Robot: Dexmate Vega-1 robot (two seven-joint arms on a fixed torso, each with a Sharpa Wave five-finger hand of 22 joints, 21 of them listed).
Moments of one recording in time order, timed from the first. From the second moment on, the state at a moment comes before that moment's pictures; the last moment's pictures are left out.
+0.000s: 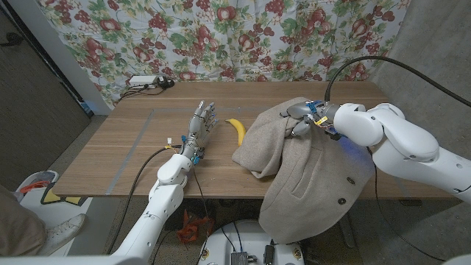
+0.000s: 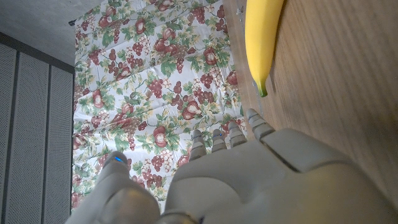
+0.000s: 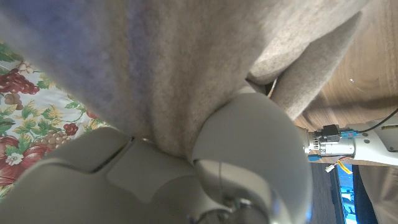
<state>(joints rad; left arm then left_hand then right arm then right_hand) 1.04 0.17 0.10 -1.36 -0.36 -0.32 -0.26 0.04 0.03 0.32 -0.09 0.19 0.03 -0.12 0.19 0.17 -0.09 -0.02 0.20 0.19 -0.12 0.02 0.18 0.18 -0.06 0.08 0.19 0.17 -0.91 -1.12 -0.48 -2.47 -0.64 -0.52 0.64 1.14 0.09 0.43 -0.18 0.55 0.37 -0.13 1.25 0.74 0.58 -0.19 1.45 1.20 0.92 -0.13 1.42 1.23 0.75 -0.08 1.55 0.40</state>
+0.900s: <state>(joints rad) 1.04 0.17 0.09 -1.36 -0.36 -0.31 -0.27 0.04 0.03 0.32 -0.09 0.19 0.03 -0.12 0.19 0.17 -0.09 -0.02 0.20 0.19 -0.12 0.02 0.18 0.18 -0.06 0.08 0.19 0.17 -0.89 -1.09 -0.50 -2.44 -0.65 -0.50 0.65 1.11 0.08 0.43 -0.18 0.53 0.35 -0.13 1.25 0.71 0.56 -0.20 1.34 1.20 0.87 -0.11 1.23 1.13 0.74 -0.07 1.53 0.28</state>
